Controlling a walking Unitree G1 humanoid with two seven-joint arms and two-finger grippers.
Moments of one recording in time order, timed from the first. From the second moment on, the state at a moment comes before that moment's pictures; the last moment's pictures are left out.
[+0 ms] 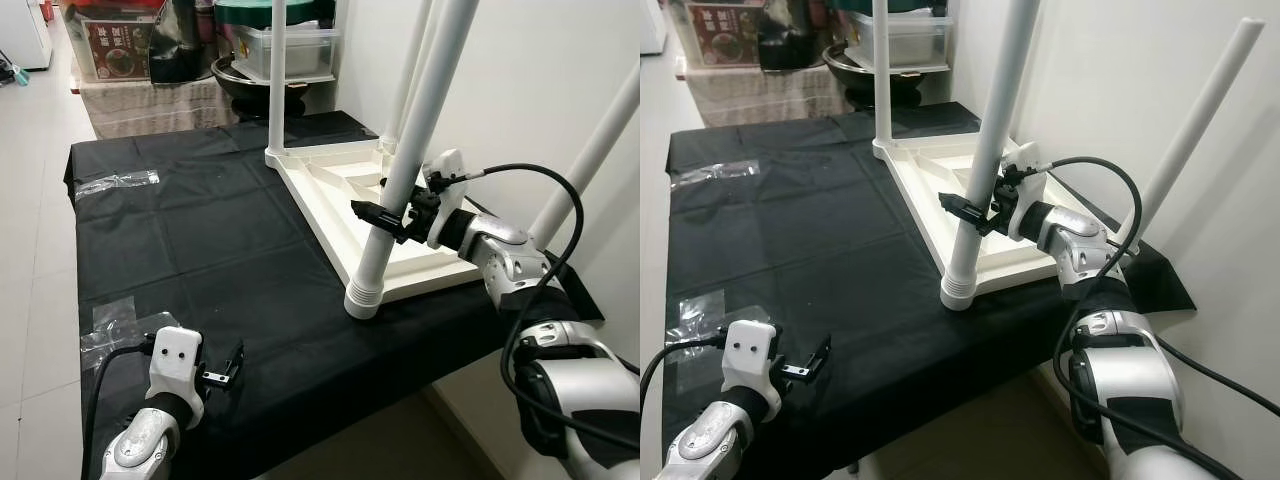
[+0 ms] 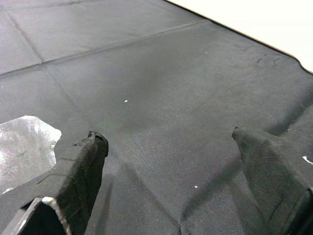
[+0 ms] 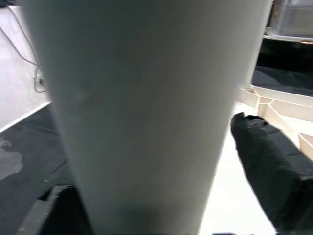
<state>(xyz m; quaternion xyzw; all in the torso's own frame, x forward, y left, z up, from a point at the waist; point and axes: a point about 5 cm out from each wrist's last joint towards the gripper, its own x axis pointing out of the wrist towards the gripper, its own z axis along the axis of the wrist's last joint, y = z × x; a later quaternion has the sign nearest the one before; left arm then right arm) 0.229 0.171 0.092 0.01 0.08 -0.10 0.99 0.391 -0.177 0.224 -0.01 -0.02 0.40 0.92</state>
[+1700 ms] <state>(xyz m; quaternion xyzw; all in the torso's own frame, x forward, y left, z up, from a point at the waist) 0.228 0.167 0.091 0.00 0.07 -0.10 0.99 0.369 -0.110 0.193 0.05 0.02 -0.13 0.99</state>
